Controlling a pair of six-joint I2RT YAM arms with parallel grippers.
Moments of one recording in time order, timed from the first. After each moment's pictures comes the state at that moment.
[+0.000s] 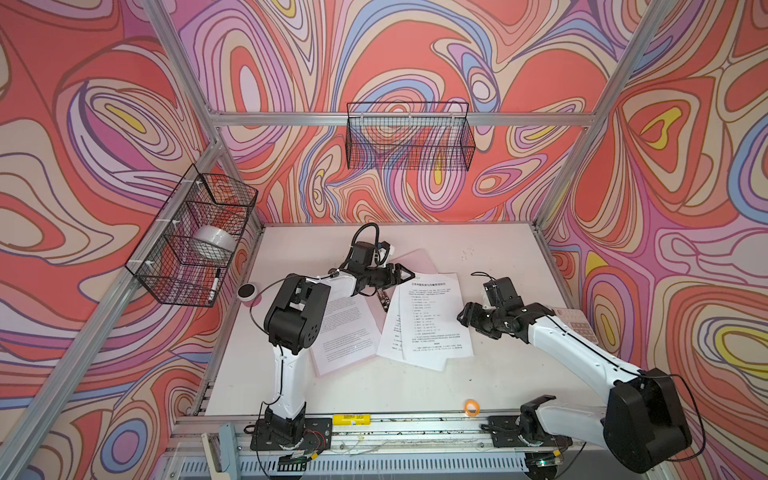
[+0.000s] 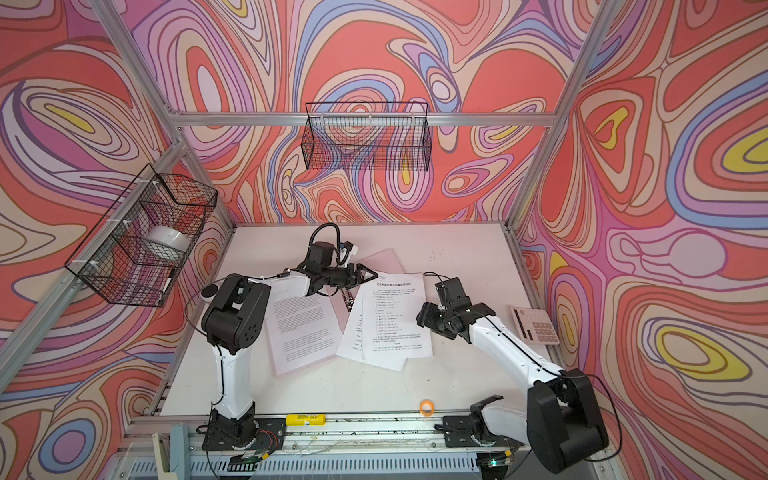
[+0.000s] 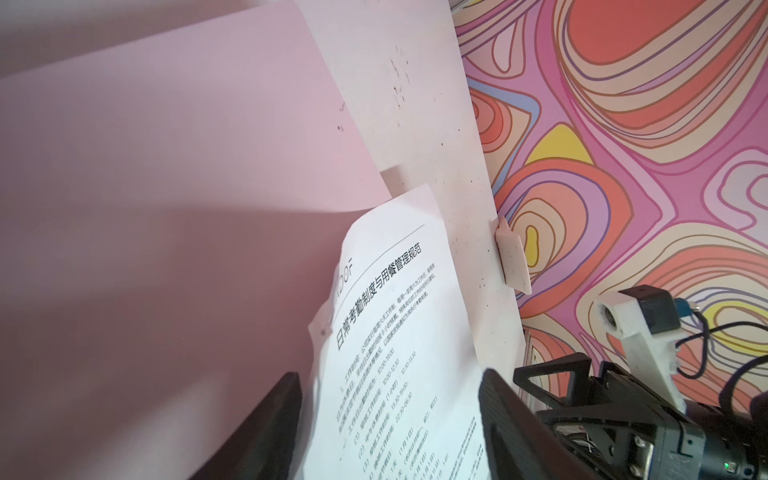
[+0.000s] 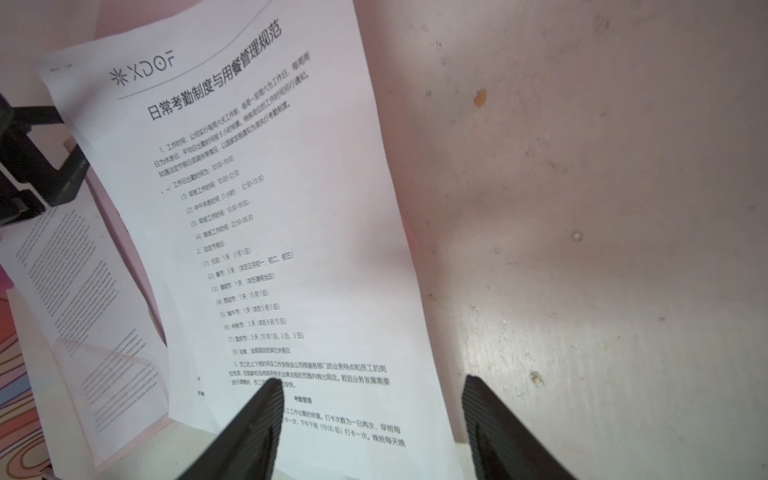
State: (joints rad) left arm -0.39 2.08 1.27 0.16 0.78 -0.64; right arm 0.32 1.26 0.73 -0.53 -0.15 0.68
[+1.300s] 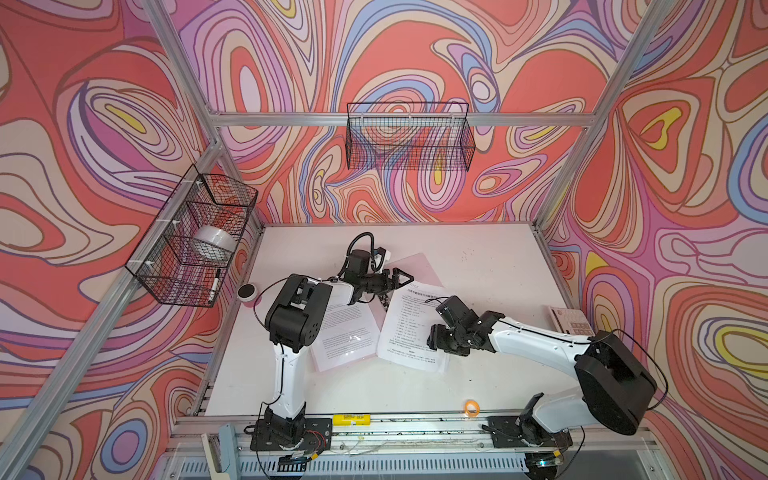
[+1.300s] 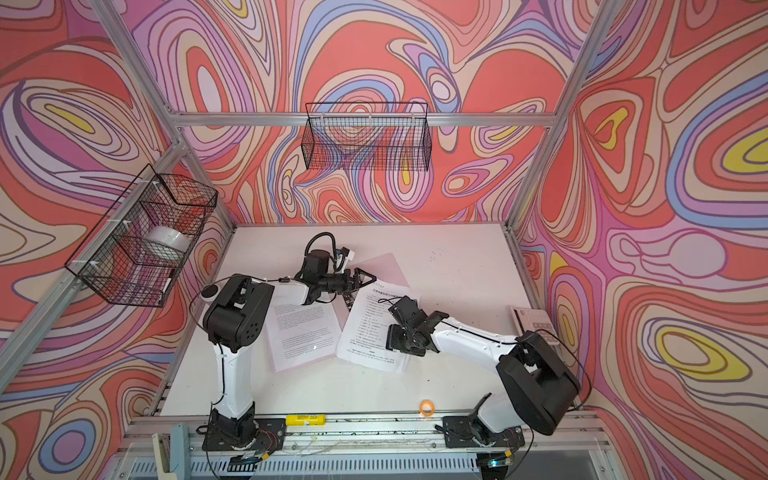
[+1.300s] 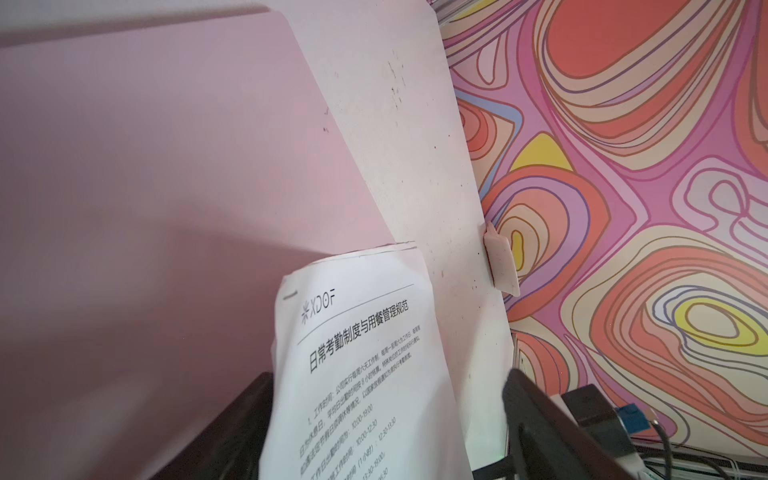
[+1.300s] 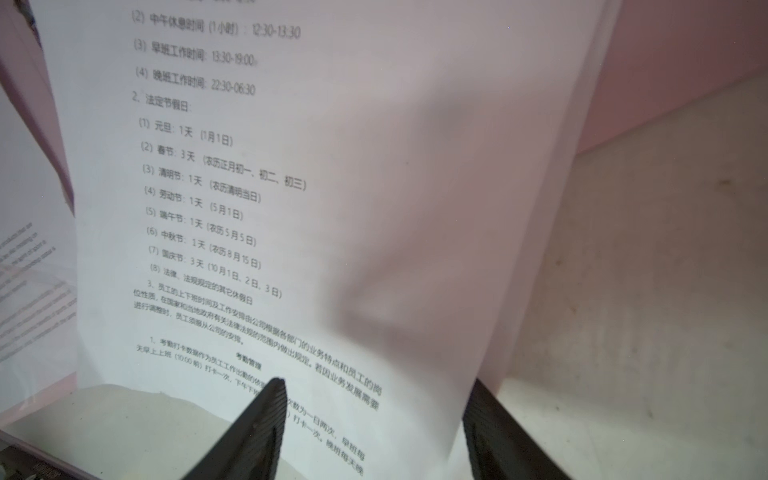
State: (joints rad) left arm -0.38 2.10 1.16 0.38 0.82 -0.71; right arm 0.70 1.44 0.77 -0.50 -0.05 0.85
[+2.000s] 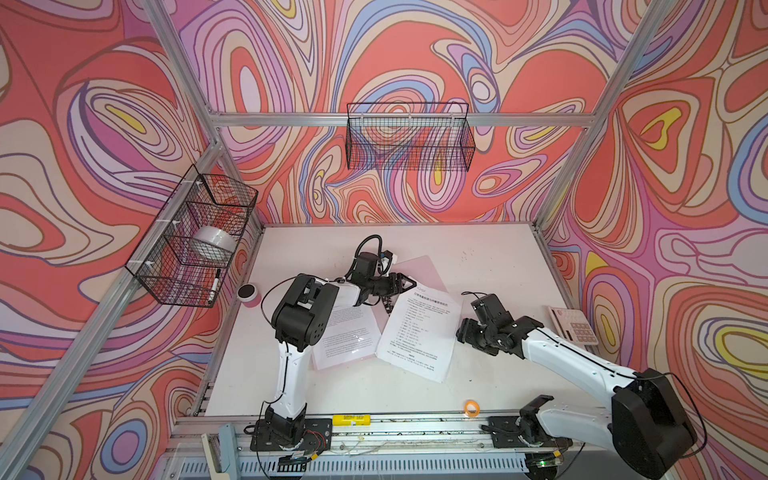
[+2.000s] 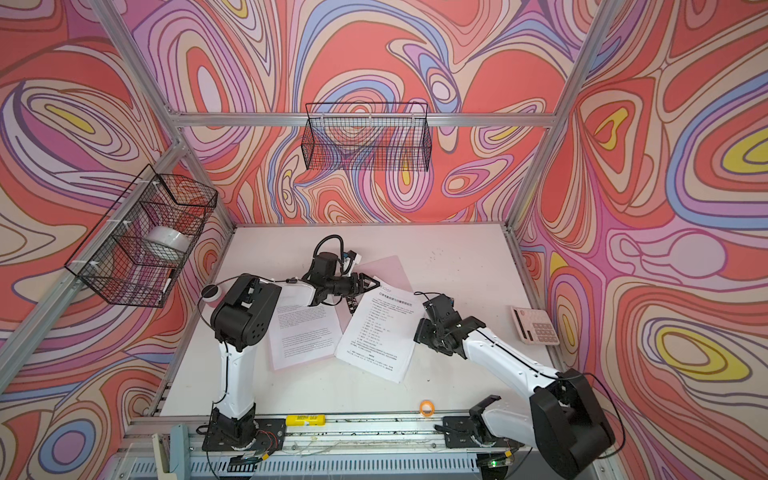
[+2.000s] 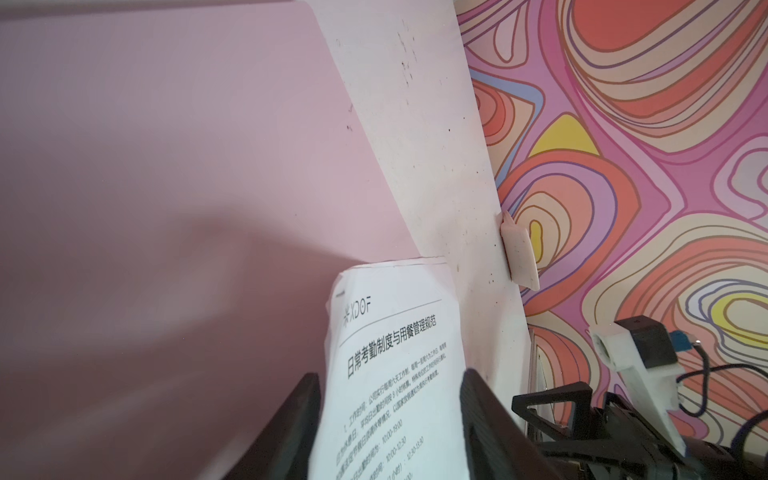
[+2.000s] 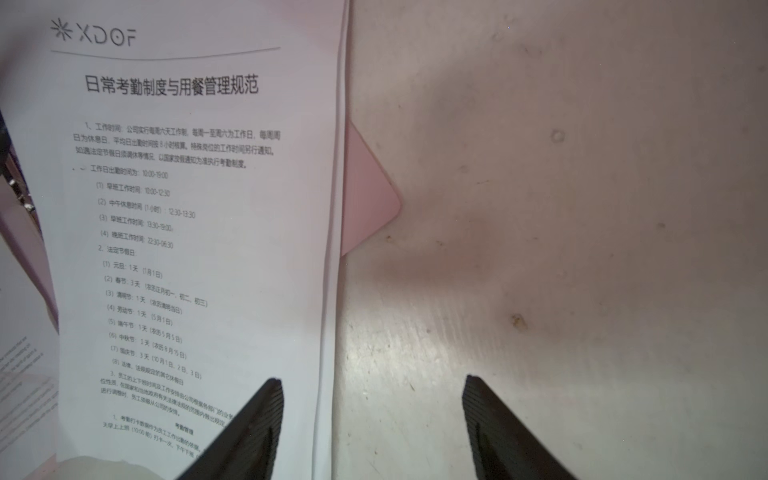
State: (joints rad) left arm -0.43 2.14 1.20 0.34 0.76 -0.68; right arm 0.45 1.20 0.61 -0.52 -0.03 0.81
